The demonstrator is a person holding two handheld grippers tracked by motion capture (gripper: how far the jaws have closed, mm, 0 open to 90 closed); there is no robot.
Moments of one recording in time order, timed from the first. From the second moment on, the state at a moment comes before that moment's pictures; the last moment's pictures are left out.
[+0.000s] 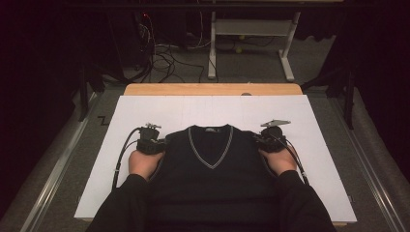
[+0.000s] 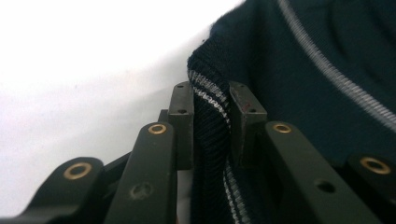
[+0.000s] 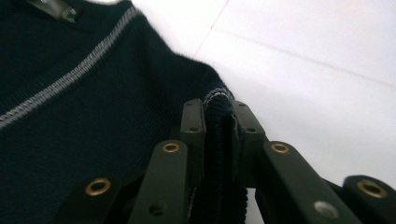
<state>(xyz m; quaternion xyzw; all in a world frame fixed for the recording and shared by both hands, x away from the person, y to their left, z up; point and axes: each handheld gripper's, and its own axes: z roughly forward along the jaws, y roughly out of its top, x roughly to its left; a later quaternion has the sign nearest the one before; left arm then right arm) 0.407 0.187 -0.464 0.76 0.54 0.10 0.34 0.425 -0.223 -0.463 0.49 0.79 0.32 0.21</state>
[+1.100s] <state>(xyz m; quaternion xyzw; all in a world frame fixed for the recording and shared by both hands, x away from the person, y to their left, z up) 0.409 0.196 -0.340 0.69 0.48 0.27 0.46 0.419 -0.238 -0.341 0.44 0.69 0.45 0.37</state>
